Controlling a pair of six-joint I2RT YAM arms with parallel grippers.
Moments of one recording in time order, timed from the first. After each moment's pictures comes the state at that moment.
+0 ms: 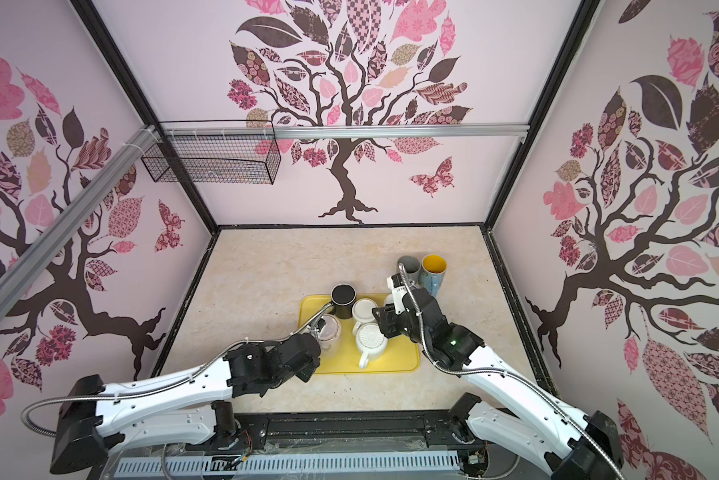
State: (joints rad) left arm -1.15 1.05 0.75 -0.65 -0.44 -0.38; right arm 0.70 0.90 0.72 -0.30 -0.03 0.43
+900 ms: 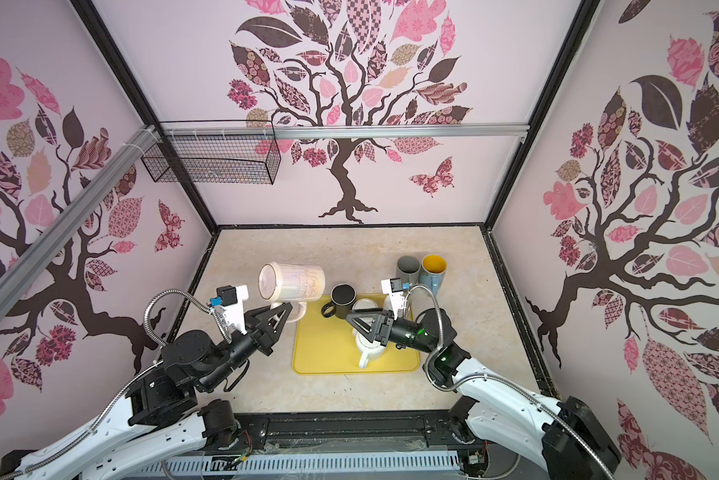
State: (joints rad) left arm -1.02 0.55 0.73 -0.23 -0.35 -0.54; right arm 0.71 0.97 0.40 0.78 -0.59 1.03
